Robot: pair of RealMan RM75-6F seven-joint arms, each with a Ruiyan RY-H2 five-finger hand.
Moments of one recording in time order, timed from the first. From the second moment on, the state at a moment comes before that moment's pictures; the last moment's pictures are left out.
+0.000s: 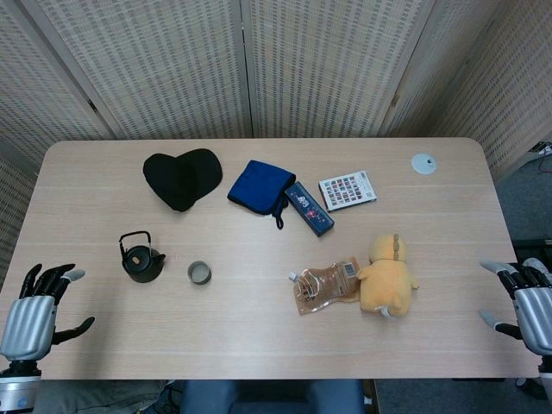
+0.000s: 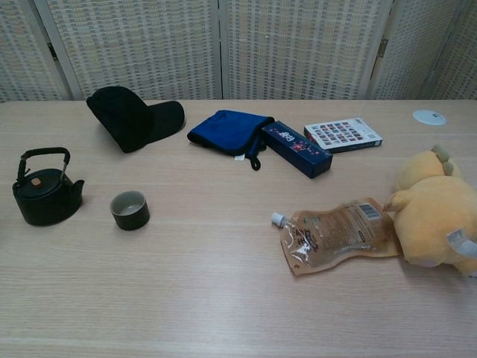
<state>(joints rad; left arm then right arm) -0.08 -1.13 -0.04 -1.85 1.47 1.52 0.23 0.02 -1.02 0.02 -1.61 -1.57 1.53 0.07</state>
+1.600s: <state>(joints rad) -0.41 -1.19 -0.21 -1.65 1.25 1.09 0.12 0.01 -1.01 0.04 -1.63 -1.58 1.57 0.06</state>
